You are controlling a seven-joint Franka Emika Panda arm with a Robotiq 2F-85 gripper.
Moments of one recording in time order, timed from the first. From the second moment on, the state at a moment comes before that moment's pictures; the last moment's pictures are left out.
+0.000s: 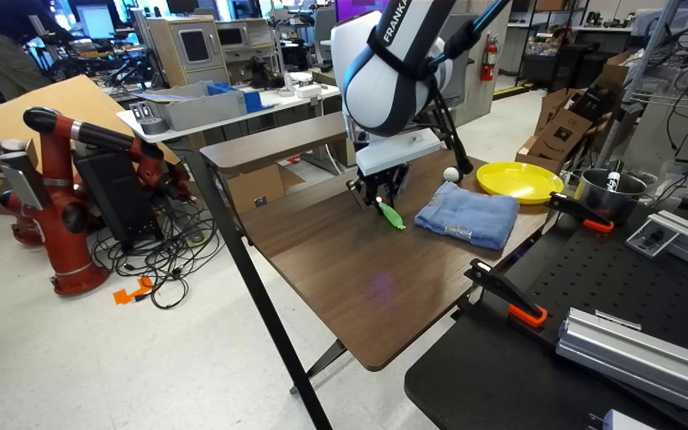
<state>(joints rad) 0.27 0.79 -0.13 -1.84 -0.12 2.56 0.59</state>
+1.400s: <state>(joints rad) 0.01 0.64 -0.02 -1.78 0.40 2.41 0.53</state>
